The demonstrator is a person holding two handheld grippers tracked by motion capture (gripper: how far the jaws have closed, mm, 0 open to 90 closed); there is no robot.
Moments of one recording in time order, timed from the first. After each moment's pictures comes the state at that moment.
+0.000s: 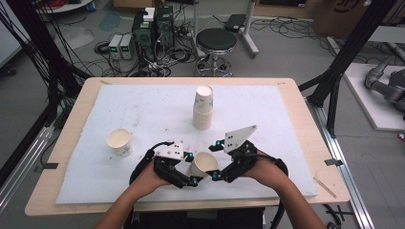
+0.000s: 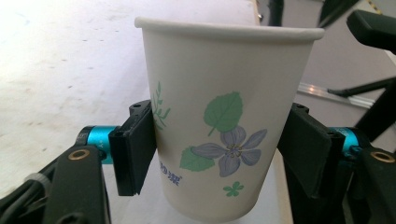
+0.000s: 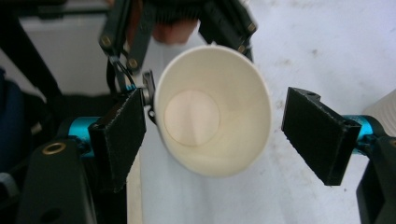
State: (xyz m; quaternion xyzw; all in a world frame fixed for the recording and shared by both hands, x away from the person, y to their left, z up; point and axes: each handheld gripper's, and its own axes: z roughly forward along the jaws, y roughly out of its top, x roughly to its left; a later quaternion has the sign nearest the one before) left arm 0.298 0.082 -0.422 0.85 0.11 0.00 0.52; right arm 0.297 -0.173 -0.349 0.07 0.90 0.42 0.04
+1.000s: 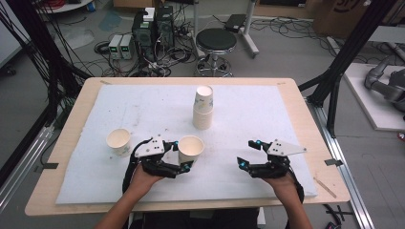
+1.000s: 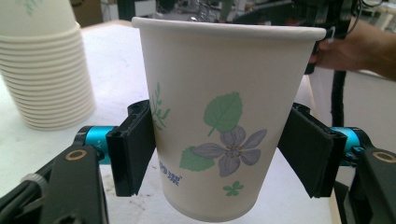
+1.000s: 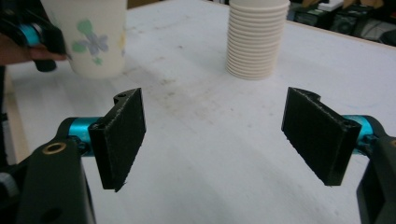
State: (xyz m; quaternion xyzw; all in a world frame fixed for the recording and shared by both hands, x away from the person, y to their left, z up) left arm 0.299 0.116 -0.430 0.76 0.19 0.09 0.62; right arm 0.285 -0.273 -0.414 0.29 0.79 0.52 0.17
